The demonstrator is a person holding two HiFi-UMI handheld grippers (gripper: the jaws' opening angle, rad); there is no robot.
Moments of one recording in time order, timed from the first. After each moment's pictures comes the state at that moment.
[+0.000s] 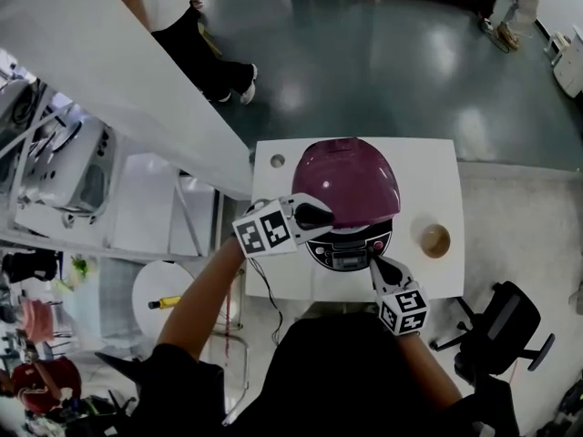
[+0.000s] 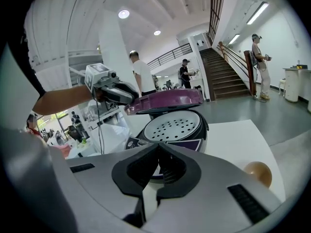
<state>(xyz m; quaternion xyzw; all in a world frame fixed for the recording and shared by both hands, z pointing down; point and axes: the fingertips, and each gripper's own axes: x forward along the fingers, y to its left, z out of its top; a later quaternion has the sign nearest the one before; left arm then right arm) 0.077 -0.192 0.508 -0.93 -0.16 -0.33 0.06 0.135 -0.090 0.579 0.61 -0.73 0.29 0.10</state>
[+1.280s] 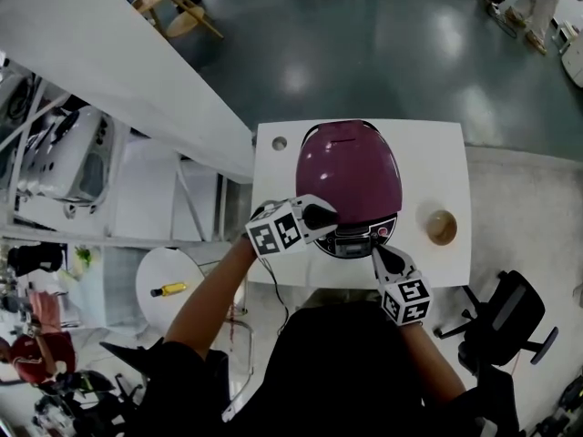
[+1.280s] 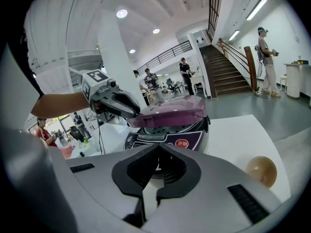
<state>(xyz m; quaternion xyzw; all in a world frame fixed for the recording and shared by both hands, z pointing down) 0.072 -0.167 0.564 -0.92 -0.15 -0.37 0.04 0.132 -0.087 0.598 0.60 -0.73 0.30 0.10</state>
